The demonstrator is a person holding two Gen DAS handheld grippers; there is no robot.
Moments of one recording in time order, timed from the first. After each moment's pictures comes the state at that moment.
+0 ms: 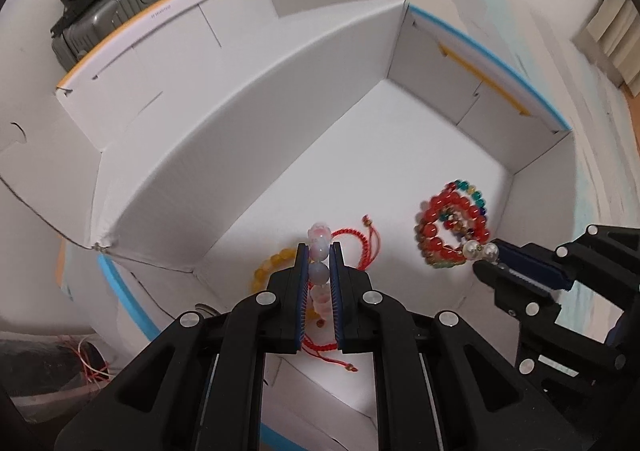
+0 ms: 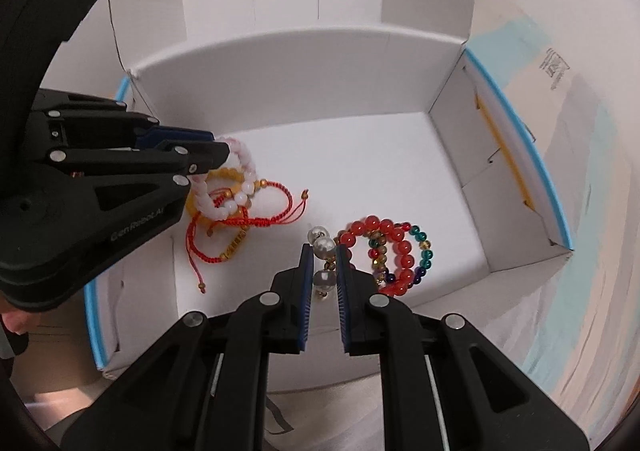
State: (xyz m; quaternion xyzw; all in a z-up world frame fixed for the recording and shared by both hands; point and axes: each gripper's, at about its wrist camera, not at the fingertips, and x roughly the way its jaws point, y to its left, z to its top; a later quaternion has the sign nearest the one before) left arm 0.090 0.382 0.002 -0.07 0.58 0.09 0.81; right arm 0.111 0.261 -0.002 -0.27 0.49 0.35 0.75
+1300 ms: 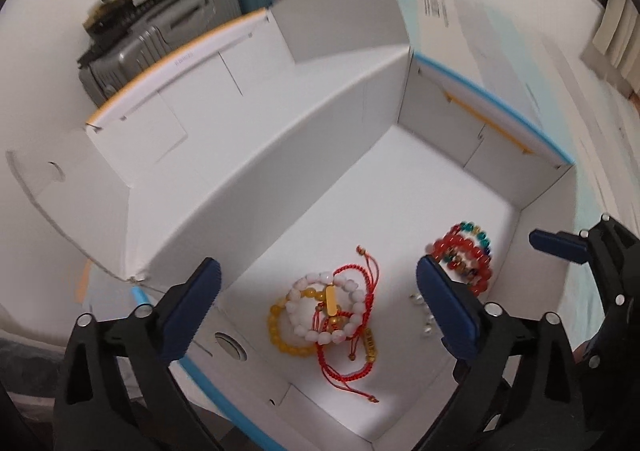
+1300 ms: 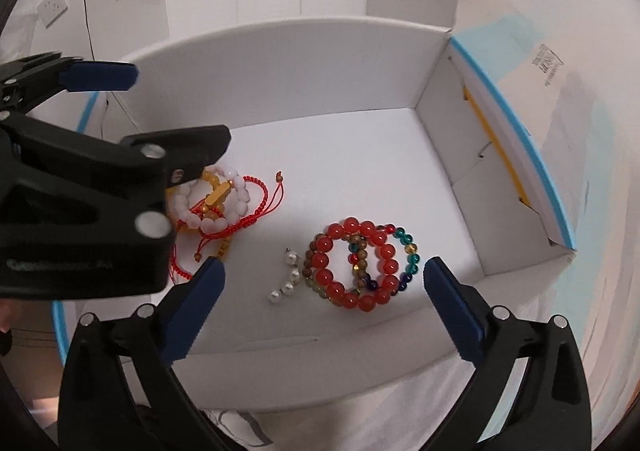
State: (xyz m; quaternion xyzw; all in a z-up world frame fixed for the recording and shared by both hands) left arm 0.096 0.370 0.042 -0.04 0.50 0.14 0.85; right arm 0.130 0.238 -0.013 -0.25 0.48 0.34 0.77
